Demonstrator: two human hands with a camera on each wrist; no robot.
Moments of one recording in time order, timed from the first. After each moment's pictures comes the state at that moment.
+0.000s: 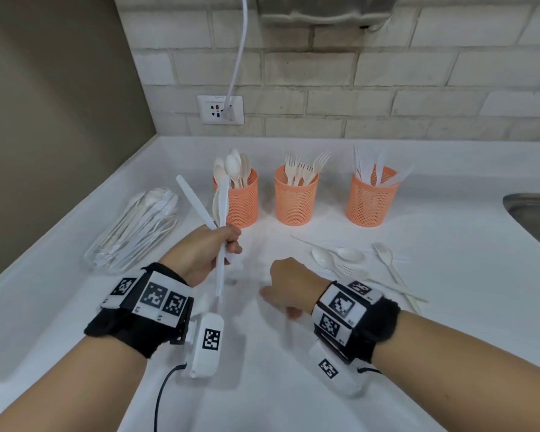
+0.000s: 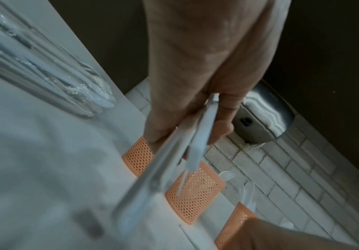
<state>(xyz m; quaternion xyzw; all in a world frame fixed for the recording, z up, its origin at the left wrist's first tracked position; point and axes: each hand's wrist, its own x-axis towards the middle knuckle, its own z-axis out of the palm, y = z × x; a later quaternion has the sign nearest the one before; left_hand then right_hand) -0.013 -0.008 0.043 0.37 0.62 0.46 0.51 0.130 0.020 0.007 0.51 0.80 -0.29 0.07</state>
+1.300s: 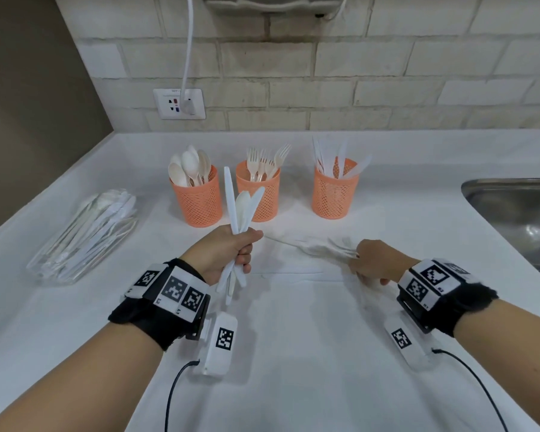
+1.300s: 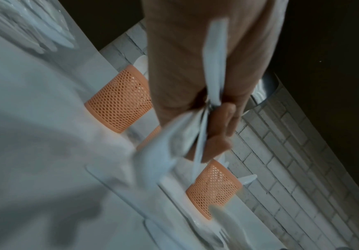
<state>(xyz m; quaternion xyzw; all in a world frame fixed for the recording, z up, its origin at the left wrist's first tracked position) 0.057 0.026 0.026 0.40 0.58 0.41 0.59 0.299 0.077 0.010 0.68 0.69 -0.25 0.07</state>
